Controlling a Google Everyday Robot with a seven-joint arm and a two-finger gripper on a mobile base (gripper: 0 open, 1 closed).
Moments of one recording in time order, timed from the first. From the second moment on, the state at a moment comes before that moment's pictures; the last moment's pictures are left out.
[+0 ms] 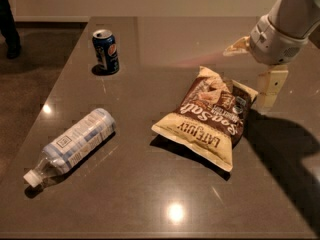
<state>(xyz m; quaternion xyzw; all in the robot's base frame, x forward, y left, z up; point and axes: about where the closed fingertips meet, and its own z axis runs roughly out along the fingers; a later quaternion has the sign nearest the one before) 0.536 -0.219 0.913 -0.78 0.61 0.01 0.14</state>
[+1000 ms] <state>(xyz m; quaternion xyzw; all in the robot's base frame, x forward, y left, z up) 0.535 -0.188 0.872 -0.87 0.49 0.03 0.09</state>
